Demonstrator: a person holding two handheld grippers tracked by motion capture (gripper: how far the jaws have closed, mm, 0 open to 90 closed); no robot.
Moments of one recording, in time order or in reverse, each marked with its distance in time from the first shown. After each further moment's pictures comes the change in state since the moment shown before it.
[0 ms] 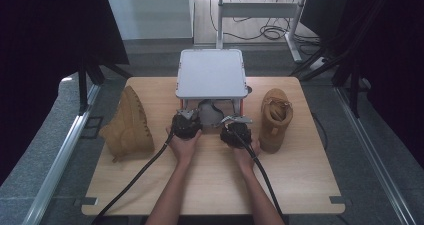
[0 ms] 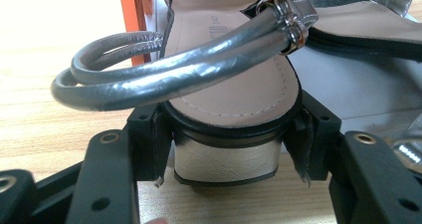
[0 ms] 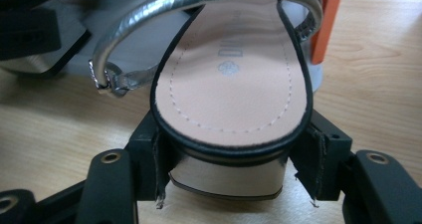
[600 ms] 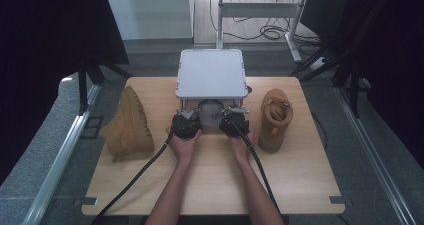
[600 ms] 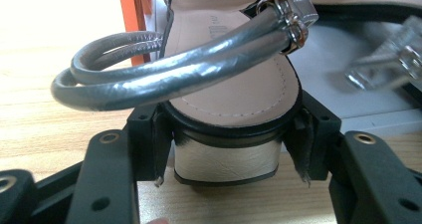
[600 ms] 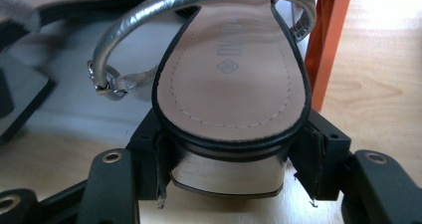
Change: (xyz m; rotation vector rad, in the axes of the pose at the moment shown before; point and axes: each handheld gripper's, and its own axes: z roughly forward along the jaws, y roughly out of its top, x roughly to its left) left arm 0.001 0.000 0.000 0.002 -0.006 0.000; right arm -0.001 0.025 0.030 -0.020 -0.048 0.031
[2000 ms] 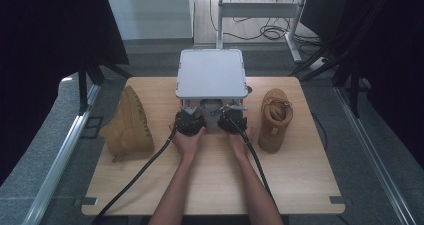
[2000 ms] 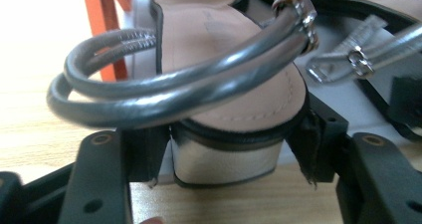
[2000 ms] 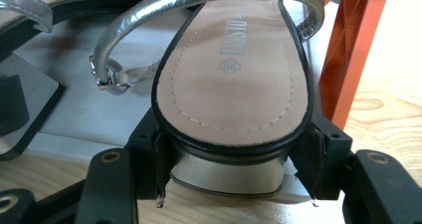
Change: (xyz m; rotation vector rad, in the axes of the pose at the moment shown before) left arm -0.007 0.010 0.010 0.040 -0.035 -0.029; right arm 0.001 0.005 0.018 0.004 0.006 -0.008
